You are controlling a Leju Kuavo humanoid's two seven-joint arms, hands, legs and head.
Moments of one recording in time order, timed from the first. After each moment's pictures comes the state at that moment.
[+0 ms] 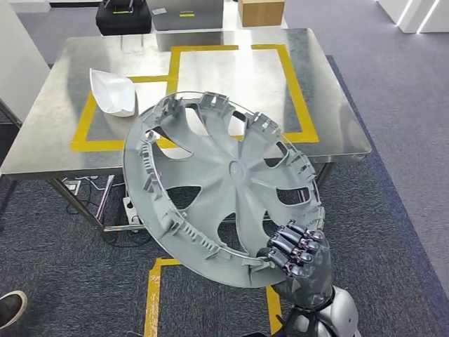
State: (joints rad) left arm -0.08 -0.24 1.09 -0.21 -1.33 0.37 -0.35; right arm 0.17 0.03 0.27 -1.89 1.12 -0.67 -0.69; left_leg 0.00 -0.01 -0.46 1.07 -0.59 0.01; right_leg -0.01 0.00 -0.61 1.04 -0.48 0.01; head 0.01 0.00
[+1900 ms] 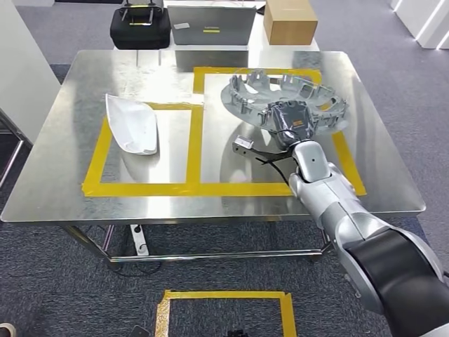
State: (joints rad) left arm -0.10 -0.22 0.99 -0.21 -1.40 0.33 -0.32; right arm -0.94 -0.03 0.36 -0.42 1.45 -0.67 0.04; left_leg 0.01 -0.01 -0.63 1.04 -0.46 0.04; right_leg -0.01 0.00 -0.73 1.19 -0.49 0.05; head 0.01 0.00
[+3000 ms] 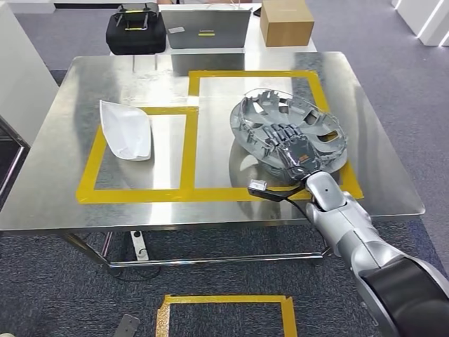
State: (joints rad) left arm -0.15 -0.21 1.03 -0.21 -1.28 0.23 -0.39; right arm -0.75 -0.15 0.37 -0.52 1.44 -0.67 -0.12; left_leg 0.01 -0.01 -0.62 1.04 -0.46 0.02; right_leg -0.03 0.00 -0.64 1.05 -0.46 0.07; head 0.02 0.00
